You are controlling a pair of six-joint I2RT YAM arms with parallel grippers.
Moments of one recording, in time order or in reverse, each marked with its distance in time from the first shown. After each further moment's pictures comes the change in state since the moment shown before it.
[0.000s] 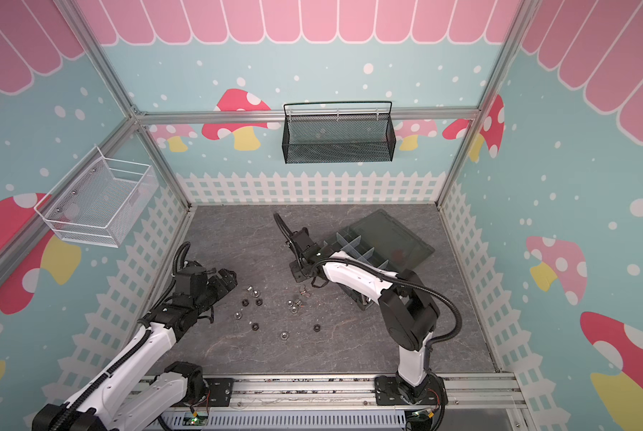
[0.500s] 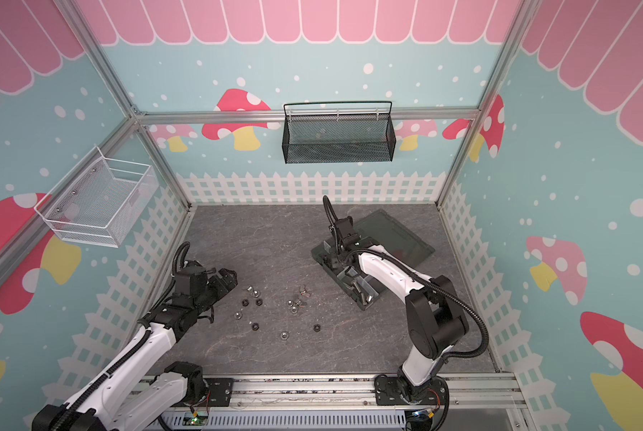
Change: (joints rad) left arm 0.000 -0.003 -0.001 0.005 0.007 0.000; right arm -0.266 -0.118 -0.129 0.004 0.050 -0.015
